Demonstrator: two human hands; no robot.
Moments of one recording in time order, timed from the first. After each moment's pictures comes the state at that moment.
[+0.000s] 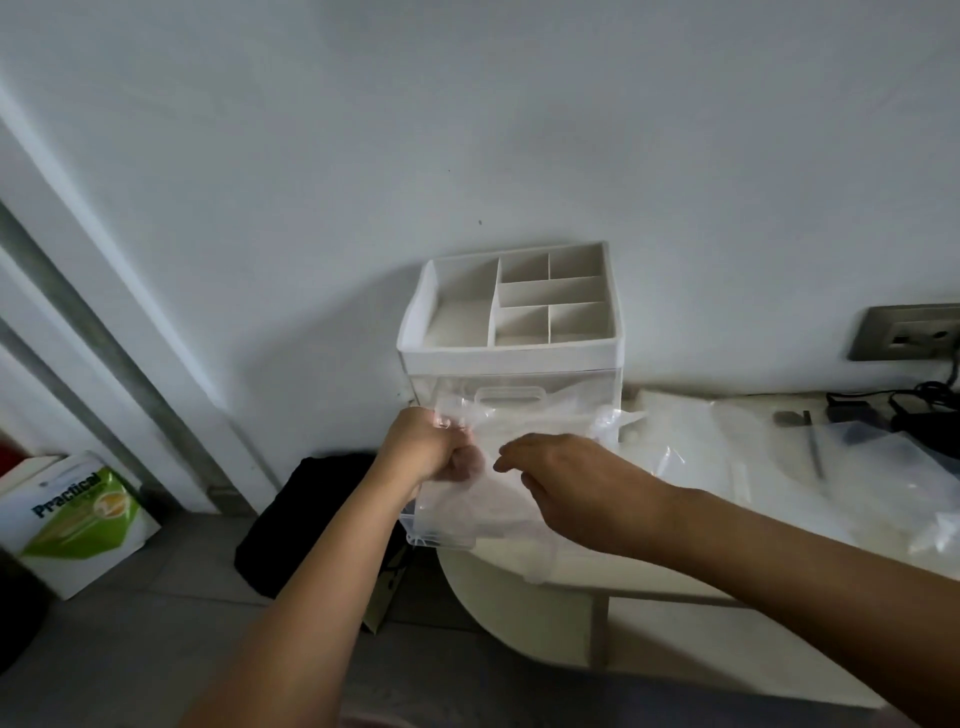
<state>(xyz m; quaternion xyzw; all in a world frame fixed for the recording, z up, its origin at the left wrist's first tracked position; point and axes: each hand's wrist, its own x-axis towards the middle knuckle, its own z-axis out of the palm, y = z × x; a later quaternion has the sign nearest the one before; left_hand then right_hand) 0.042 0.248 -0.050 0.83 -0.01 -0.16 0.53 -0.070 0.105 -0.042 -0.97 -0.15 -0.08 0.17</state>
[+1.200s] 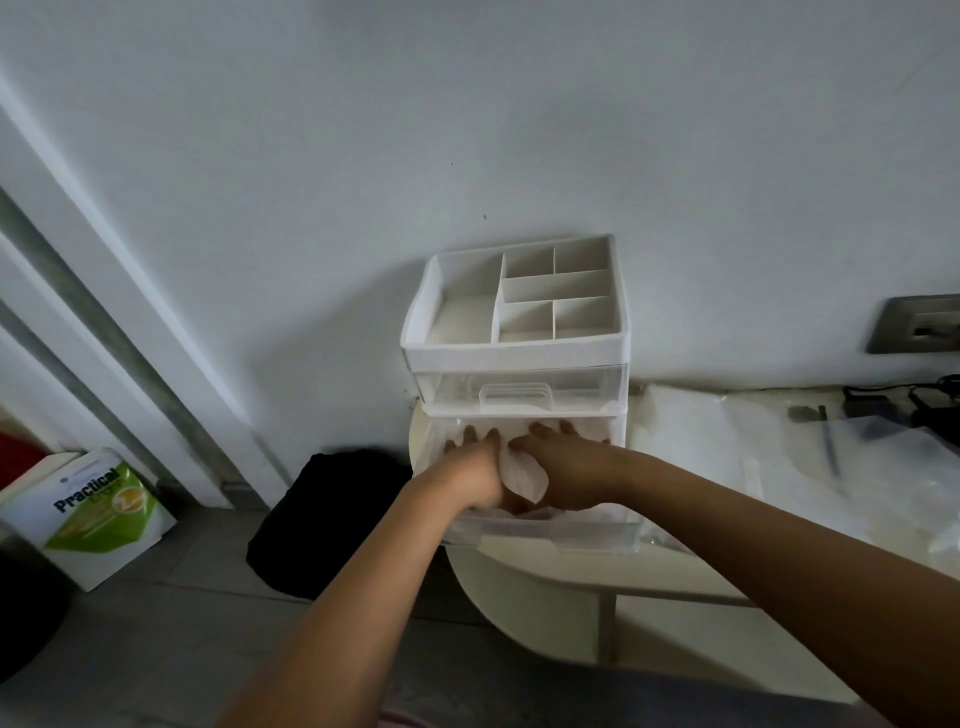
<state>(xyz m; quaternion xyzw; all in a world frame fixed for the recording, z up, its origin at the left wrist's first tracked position) 0.037 0.217 -0.076 0.95 -0.20 -0.23 0.03 -0.018 0.095 -0.067 -0.97 -0.08 0.15 0.14</state>
